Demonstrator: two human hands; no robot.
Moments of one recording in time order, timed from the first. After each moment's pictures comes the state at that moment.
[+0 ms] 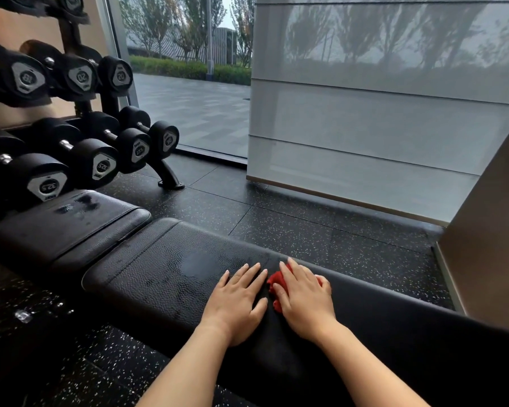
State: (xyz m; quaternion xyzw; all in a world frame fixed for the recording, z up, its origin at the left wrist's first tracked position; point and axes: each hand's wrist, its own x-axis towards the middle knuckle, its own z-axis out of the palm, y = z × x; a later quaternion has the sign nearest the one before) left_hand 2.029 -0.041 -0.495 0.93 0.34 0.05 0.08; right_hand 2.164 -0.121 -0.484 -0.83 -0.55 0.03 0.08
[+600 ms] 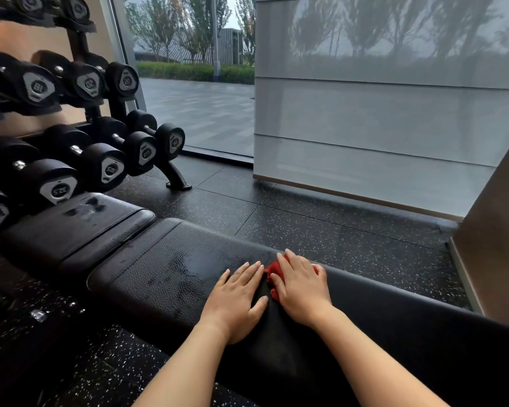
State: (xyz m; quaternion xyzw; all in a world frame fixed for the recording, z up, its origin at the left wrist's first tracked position) left_hand 2.028 -0.040 -0.496 0.93 0.35 0.04 0.06; right_hand 2.175 -0.102 -0.484 -0.81 -0.57 0.03 0.09
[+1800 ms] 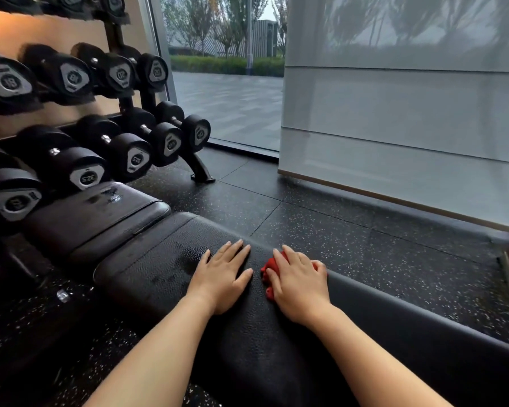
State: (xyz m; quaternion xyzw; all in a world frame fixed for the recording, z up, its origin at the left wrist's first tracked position) left_hand 2.025 0.022 -0.492 0.88 0.46 0.02 0.08; right_hand 2.173 -0.063 -0.483 -0.78 -0.62 0.03 0.09
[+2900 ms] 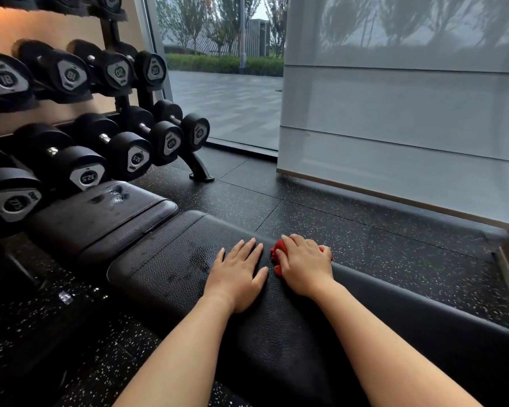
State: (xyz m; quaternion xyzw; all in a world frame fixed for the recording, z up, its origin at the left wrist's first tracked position) left_hand 2.021 0.021 -0.495 0.89 0.45 0.04 0.08; right_hand 2.168 -0.026 -0.482 -0.80 -0.59 0.03 0.09
